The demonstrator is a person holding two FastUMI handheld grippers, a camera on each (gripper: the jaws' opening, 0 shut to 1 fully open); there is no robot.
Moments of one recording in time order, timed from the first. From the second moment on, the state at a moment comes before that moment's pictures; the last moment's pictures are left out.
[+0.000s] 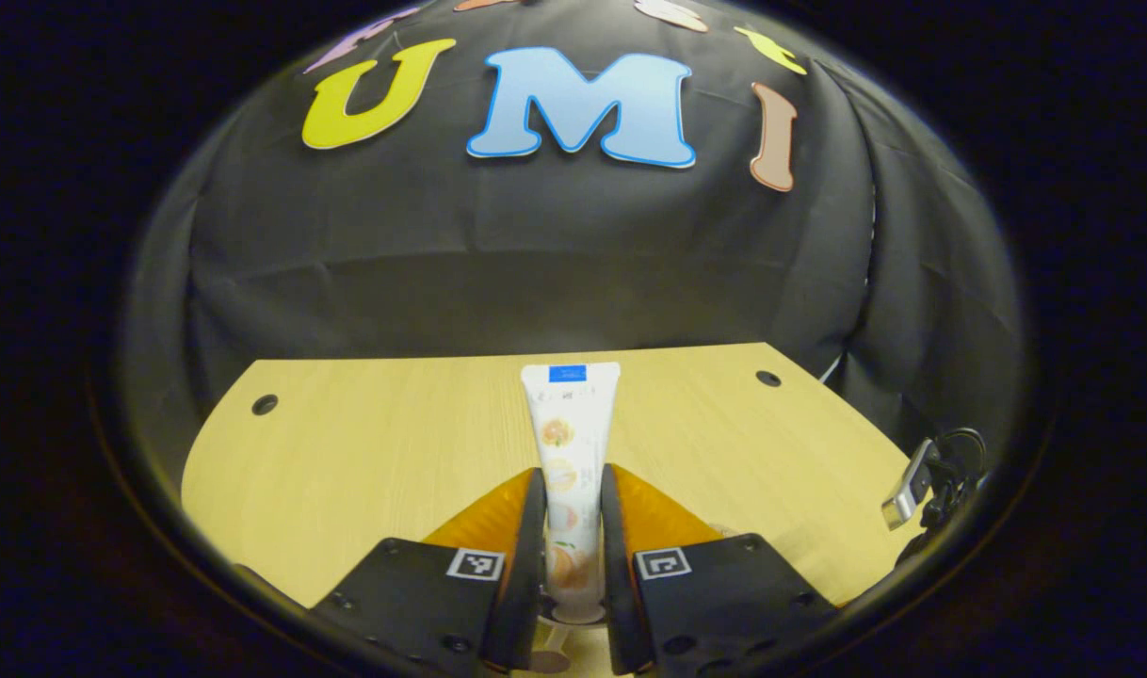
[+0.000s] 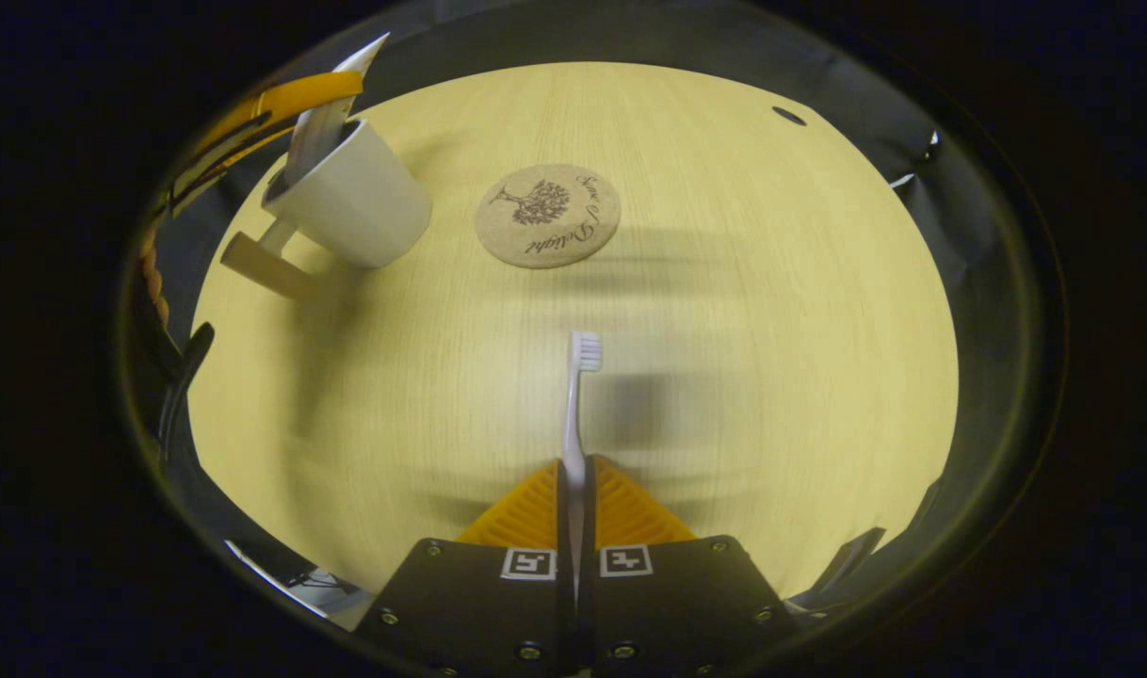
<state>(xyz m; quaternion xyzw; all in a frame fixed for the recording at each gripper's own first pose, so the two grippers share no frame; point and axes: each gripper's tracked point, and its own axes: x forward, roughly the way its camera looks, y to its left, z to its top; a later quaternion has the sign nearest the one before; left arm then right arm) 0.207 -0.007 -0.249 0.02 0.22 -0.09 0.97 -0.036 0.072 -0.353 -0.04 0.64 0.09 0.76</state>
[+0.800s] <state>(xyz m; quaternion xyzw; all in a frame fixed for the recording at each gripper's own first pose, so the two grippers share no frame) 0.153 0.010 -0.159 -0.01 0.14 -0.08 0.99 -0.016 0.085 -0.329 0.00 0.59 0.10 0.80</state>
